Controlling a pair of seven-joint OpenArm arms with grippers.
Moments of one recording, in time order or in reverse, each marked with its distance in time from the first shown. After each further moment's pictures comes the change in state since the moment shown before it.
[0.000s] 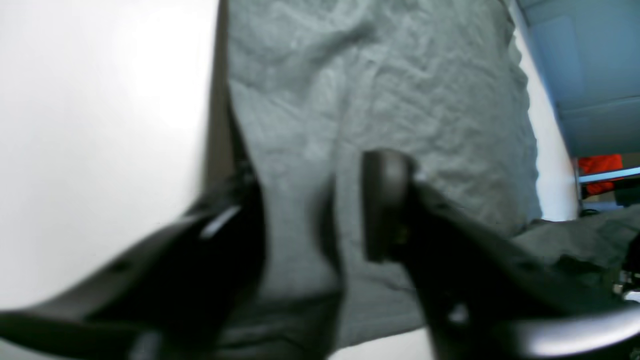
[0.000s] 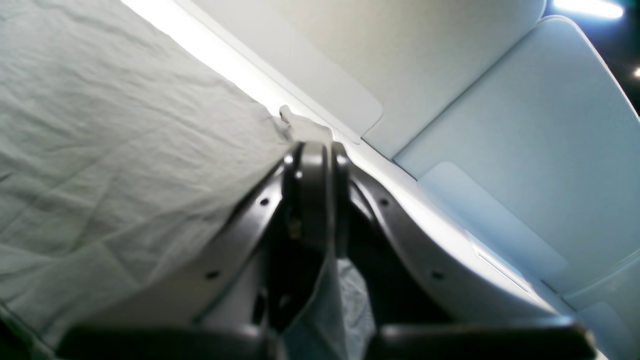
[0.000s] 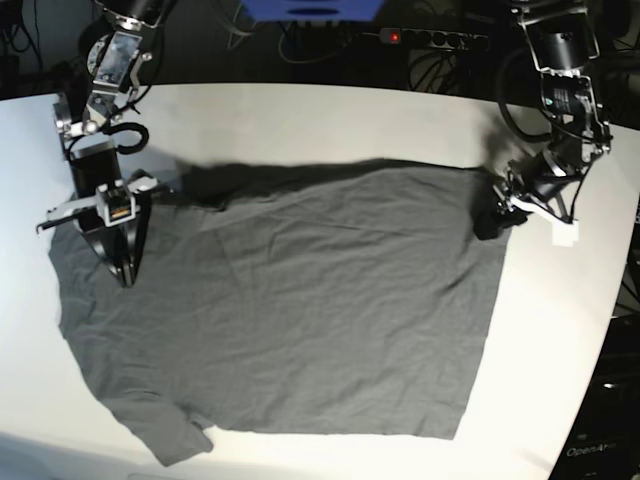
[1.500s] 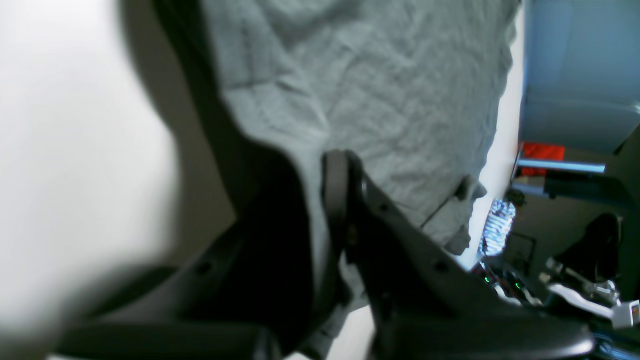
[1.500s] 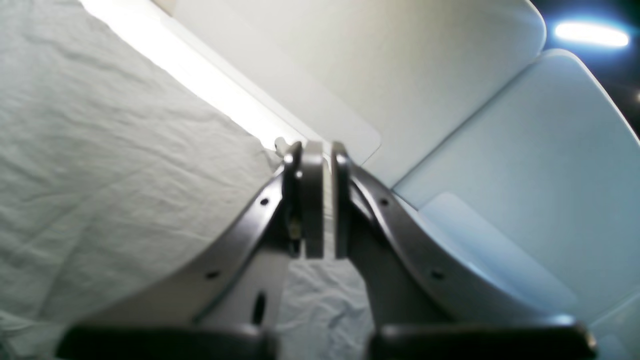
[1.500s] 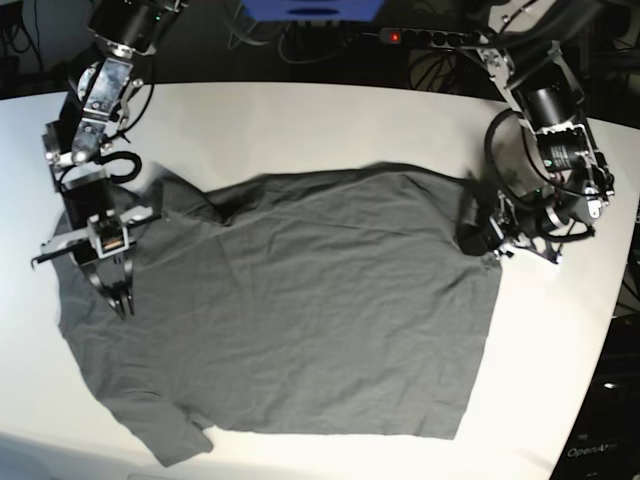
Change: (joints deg) left arm -14.6 7.0 -15.0 1.1 4.4 8.0 30.0; right arm 5.8 1.4 -0.3 -0.1 0.0 4.7 -0.5
